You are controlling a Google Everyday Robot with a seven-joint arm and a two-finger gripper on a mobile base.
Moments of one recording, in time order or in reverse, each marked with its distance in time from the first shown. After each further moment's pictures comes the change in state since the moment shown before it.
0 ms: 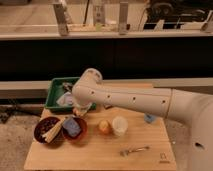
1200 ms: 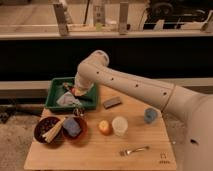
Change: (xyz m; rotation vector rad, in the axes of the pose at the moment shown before) arm 0.023 -0.108 -0.029 0.142 -0.094 0.075
